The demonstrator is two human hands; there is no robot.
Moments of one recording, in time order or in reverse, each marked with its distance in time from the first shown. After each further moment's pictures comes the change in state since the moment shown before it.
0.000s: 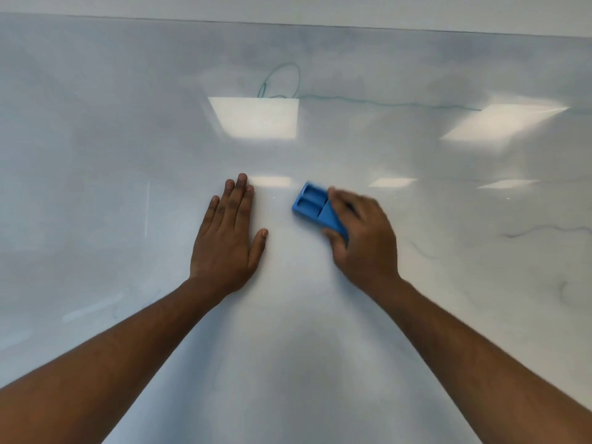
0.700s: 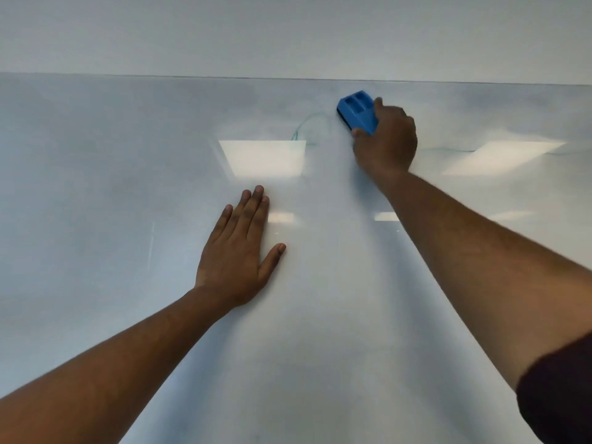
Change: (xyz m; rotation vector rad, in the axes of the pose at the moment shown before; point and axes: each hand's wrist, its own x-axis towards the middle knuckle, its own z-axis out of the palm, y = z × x) left_hand 0.051 -0.053 -0.015 0.044 0.003 0.096; right_hand 0.221 -0.001 0.012 -0.092 0.180 0.499
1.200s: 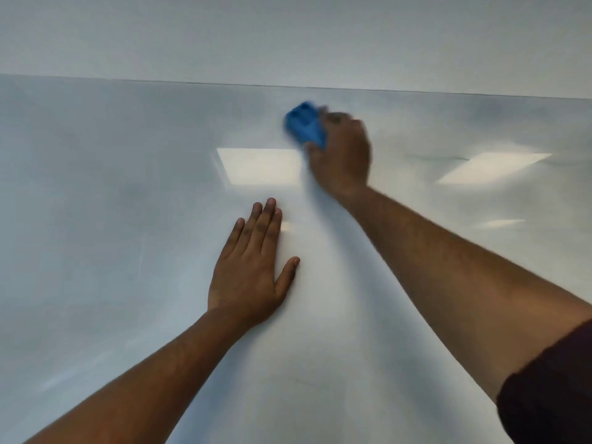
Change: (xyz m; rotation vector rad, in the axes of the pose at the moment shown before) left_hand -0.008 -0.007 0.007 -0.025 0.039 -0.010; right_hand -0.037 -0.074 0.045 -0.048 0.001 -0.289
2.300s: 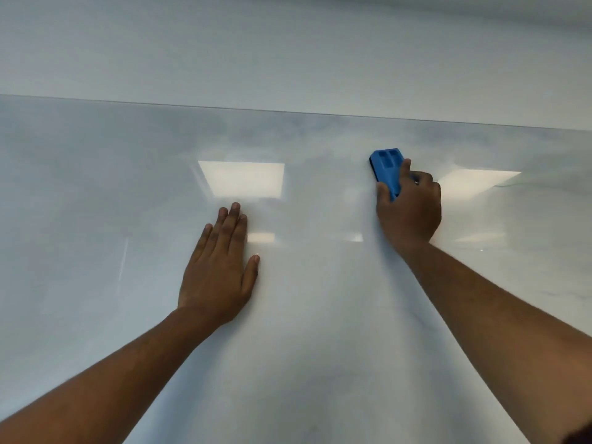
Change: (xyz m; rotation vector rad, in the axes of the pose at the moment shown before) left_hand 0.026 0.042 -0.012 -0.049 -0.072 -0.071; right_hand -0.032 0.178 -0.074 -0.176 0.047 0.352
